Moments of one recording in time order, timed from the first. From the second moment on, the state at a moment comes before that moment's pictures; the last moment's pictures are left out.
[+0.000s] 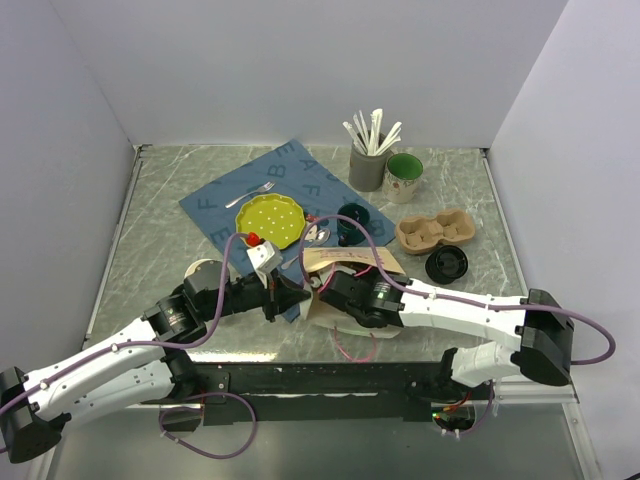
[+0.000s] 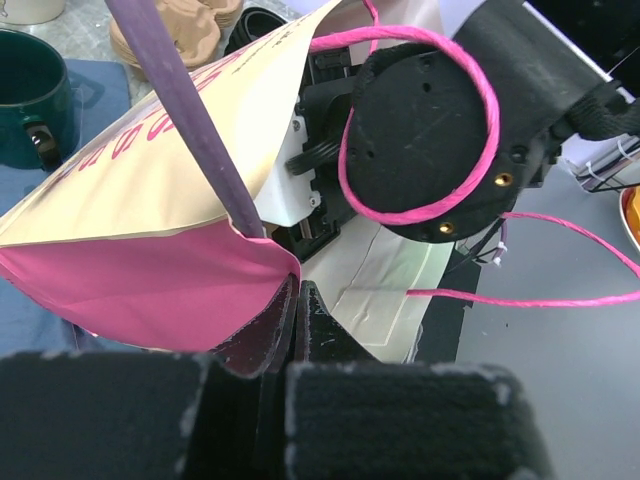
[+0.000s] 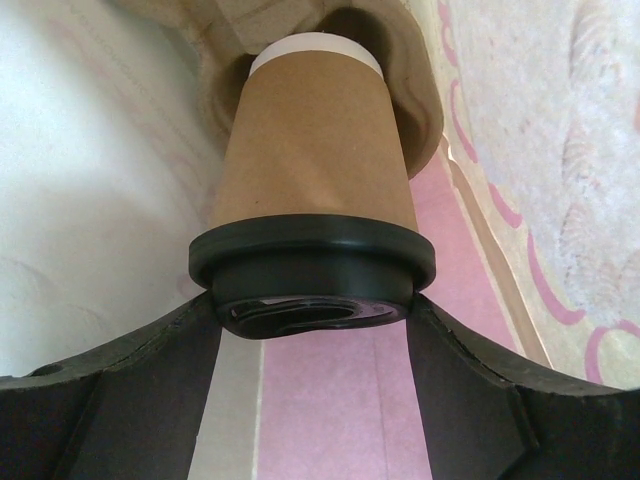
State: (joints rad) left arm -0.94 0.74 0.59 0.02 0.29 -0.31; right arm 1.15 1.32 0.93 -0.86 0.72 -0.12
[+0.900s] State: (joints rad) left arm -0.94 0.77 0.59 0.07 0.26 -0.31; right arm 1.10 1.36 0.95 -0.84 0.75 -0.09
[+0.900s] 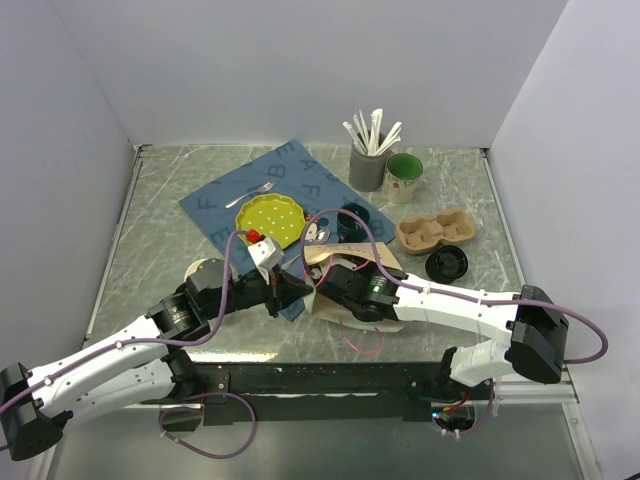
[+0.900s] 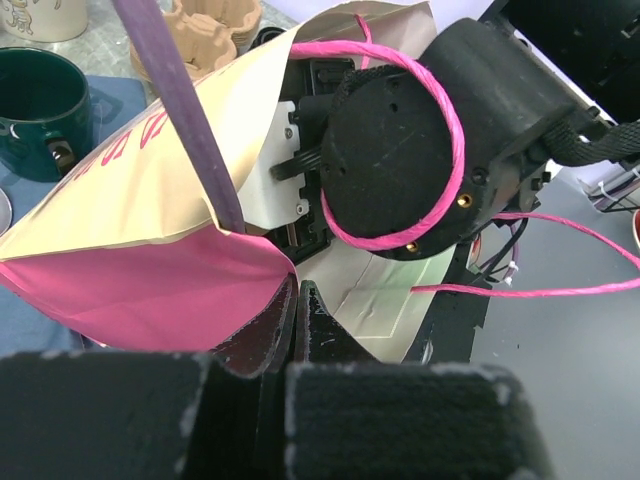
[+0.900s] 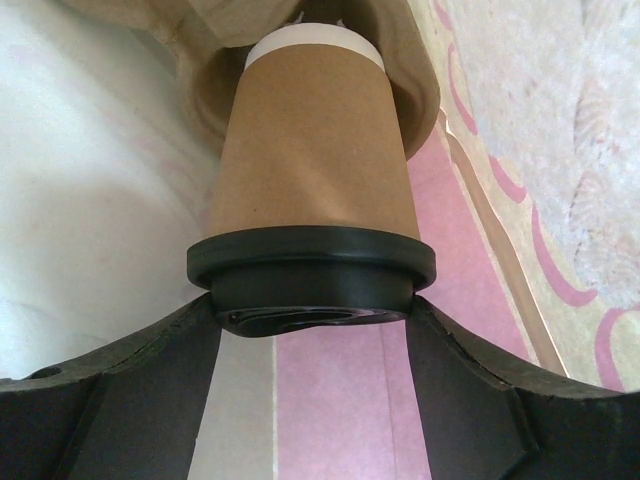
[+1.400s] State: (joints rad) left arm -0.94 0.77 0.58 0.11 0.25 -0.33; right arm 1.04 1.36 0.95 -0.79 0.70 -0.12
